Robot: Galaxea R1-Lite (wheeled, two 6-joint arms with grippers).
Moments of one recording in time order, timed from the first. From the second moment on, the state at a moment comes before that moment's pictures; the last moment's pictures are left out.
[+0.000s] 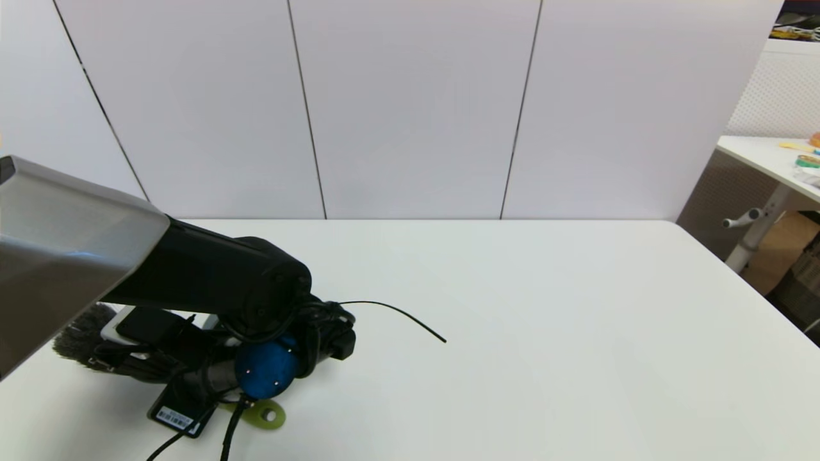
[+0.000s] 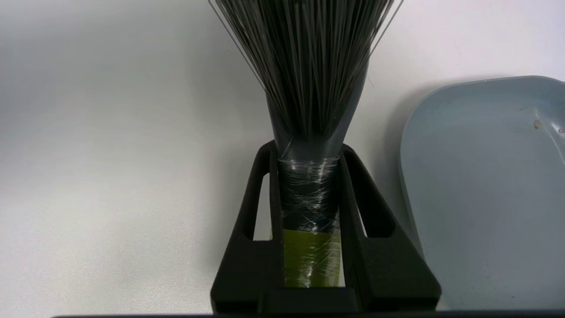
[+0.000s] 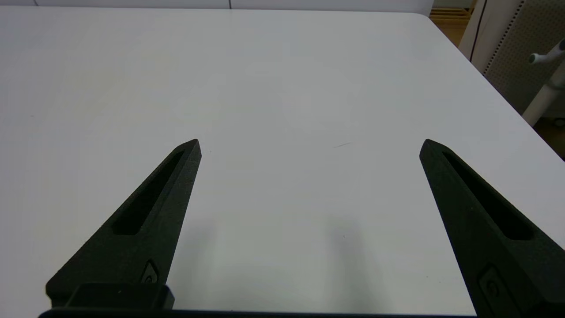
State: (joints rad) left arm -0.67 2.01 -1.22 1.12 0.89 -2.21; right arm 0.00 0.00 0.00 0.01 0.01 -0.01
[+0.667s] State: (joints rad) left arm -0.68 2.01 -1.23 1.12 0.89 -2.21; right arm 0.00 0.00 0.00 0.01 0.01 -0.01
